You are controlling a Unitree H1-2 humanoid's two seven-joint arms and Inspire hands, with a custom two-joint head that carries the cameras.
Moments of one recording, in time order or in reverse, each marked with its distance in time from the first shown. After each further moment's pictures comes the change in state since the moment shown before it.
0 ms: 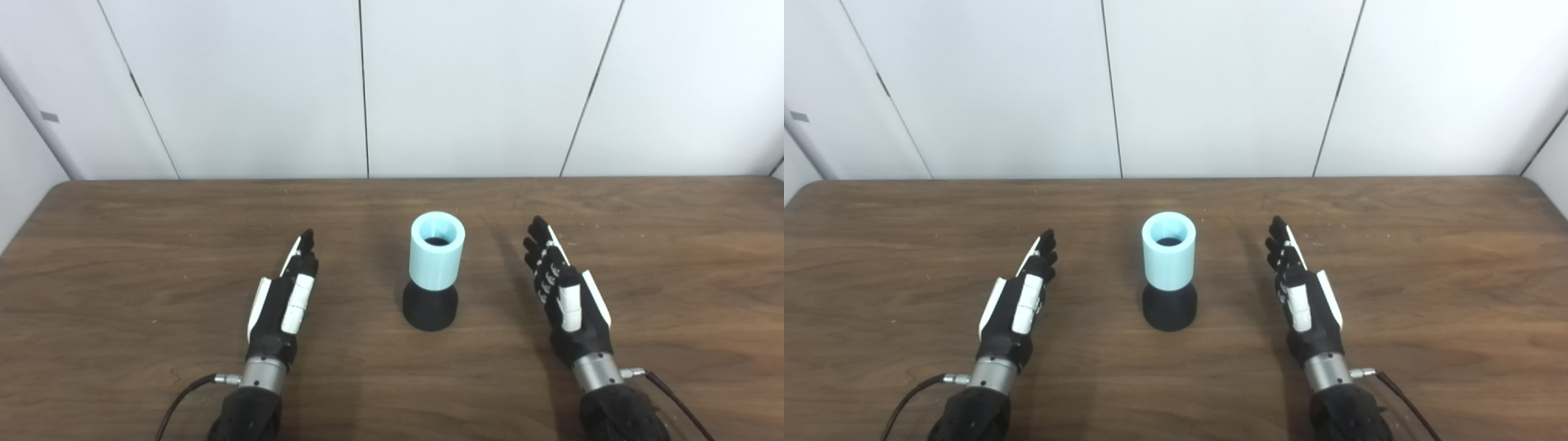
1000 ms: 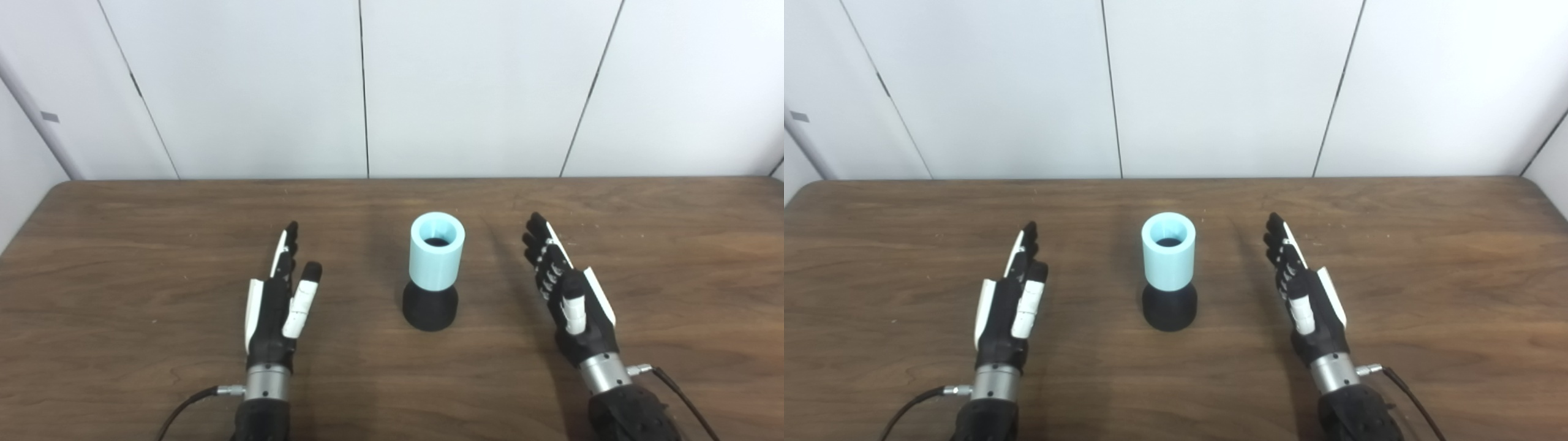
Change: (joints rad) left arm 0.039 -0.093 -0.002 -0.029 0.068 -0.034 0.100; right arm 0.000 -0.057 0.040 0.016 0.008 -0.062 0.039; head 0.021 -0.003
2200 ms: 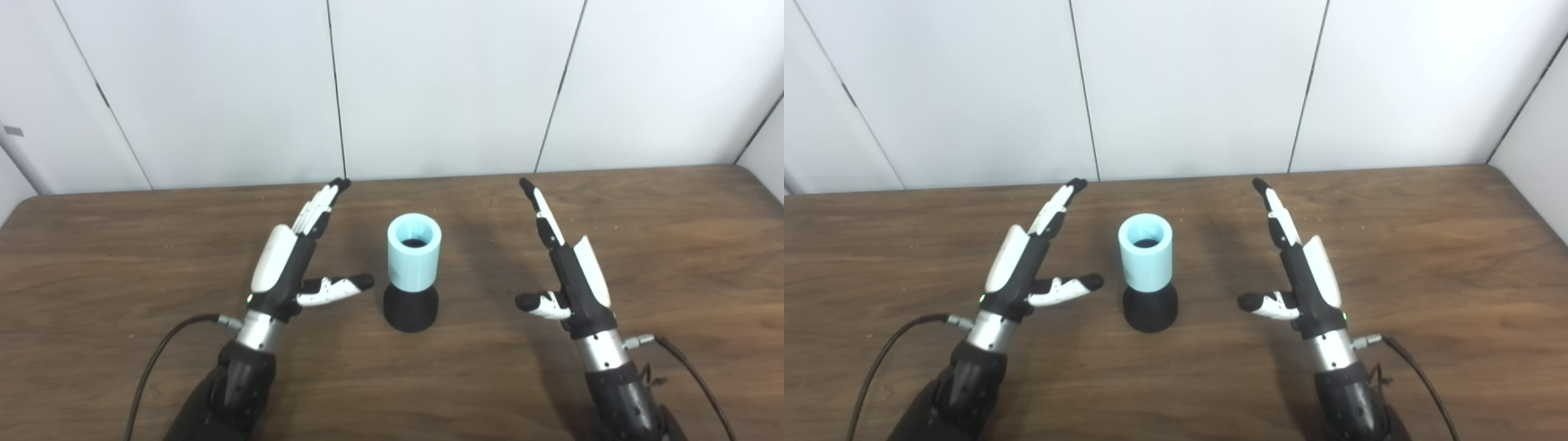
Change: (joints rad) left arm -0.246 0.331 -0.230 0.358 0.239 -0.572 0.154; right arm -0.037 -0.076 0.086 0.053 -0.430 -0.309 -0.256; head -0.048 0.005
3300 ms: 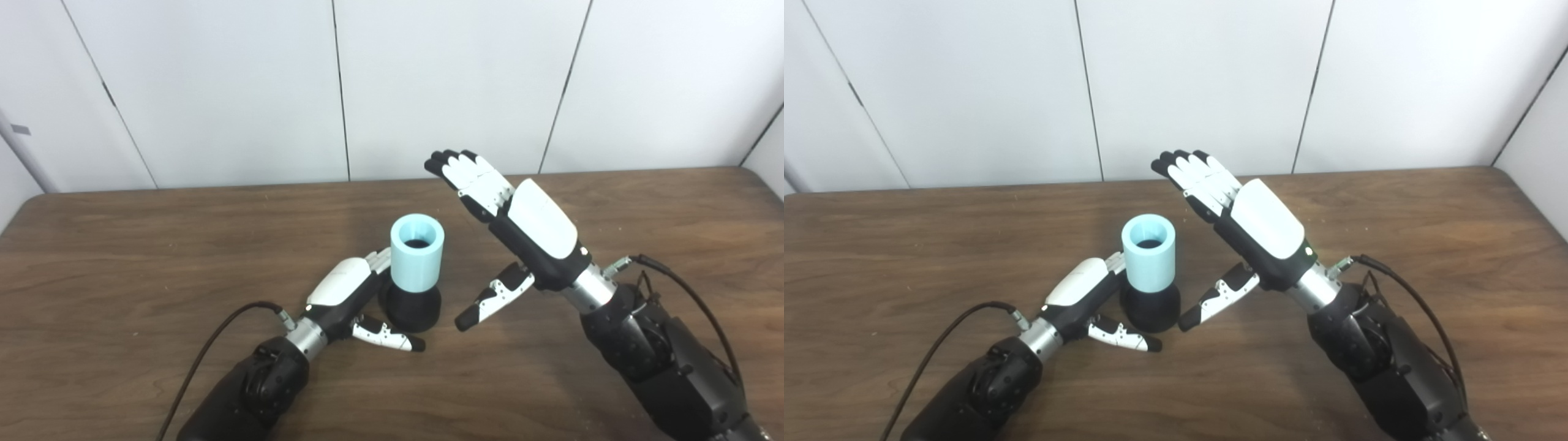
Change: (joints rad) left arm -0.118 0.001 -0.182 0.148 0.124 0.163 -0.263; right arm -0.261 -0.246 0.202 -0.036 -0.255 -0.099 0.035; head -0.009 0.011
